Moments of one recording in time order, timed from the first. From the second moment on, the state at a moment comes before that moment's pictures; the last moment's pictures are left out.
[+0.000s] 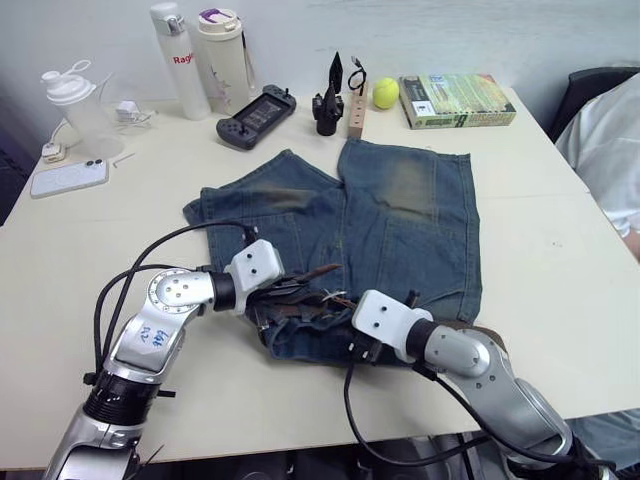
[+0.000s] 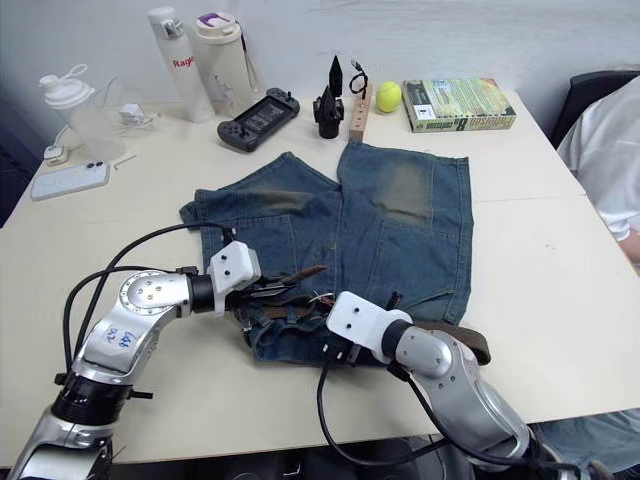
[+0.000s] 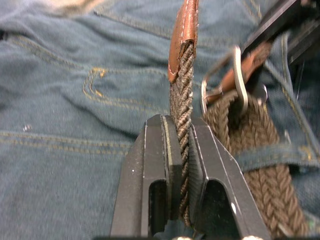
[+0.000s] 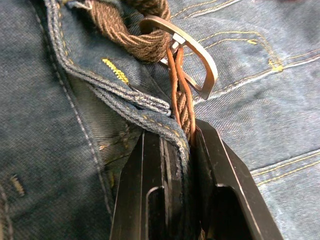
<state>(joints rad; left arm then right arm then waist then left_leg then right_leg) -0.36 0.61 -0.14 -0.26 -0.15 0.41 -0.85 -0.22 -0.55 0.47 -0.72 -0.21 0.83 0.57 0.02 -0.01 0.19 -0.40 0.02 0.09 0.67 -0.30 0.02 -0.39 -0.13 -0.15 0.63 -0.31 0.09</state>
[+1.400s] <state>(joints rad) -0.42 0.63 -0.22 -0.19 -0.06 0.40 -0.93 -0.42 -0.66 0.46 -0.39 -0.38 0.14 0.80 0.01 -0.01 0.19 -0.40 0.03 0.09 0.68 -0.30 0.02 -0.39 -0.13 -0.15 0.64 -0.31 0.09</state>
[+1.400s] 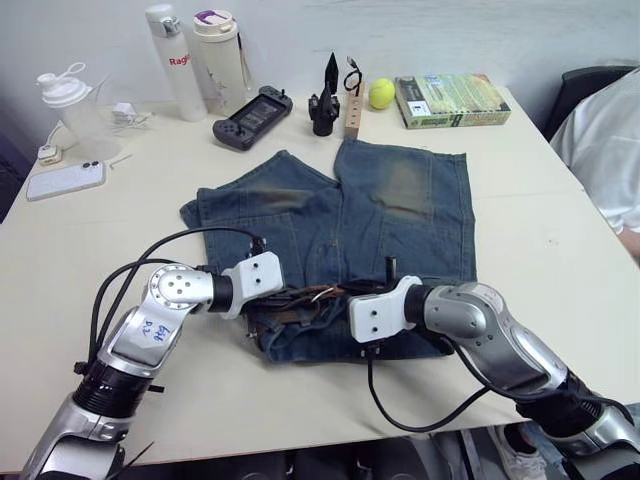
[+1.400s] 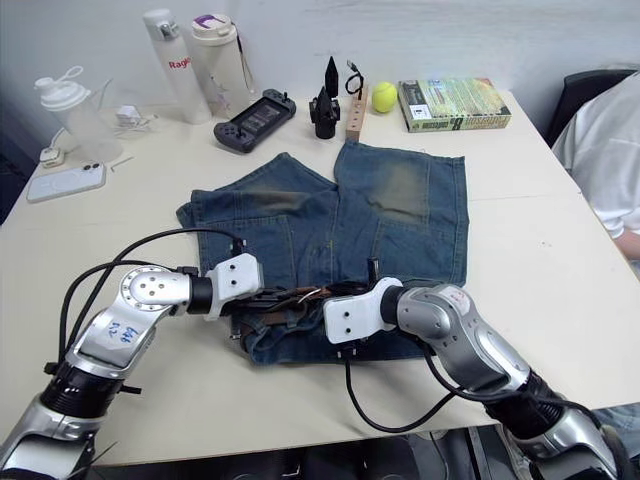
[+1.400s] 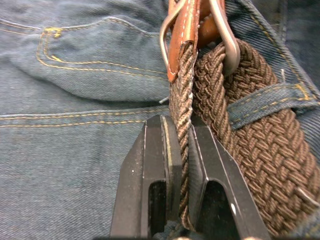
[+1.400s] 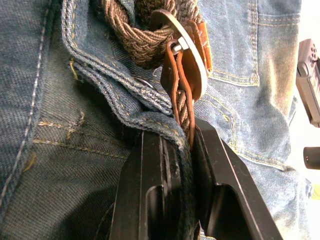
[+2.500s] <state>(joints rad) -0.35 0.77 -0.17 -0.26 -0.08 0.35 -1.00 -0.49 -0.61 0.45 -0.31 -0.39 0.03 0.89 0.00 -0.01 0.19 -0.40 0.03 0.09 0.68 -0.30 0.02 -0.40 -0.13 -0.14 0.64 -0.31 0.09</state>
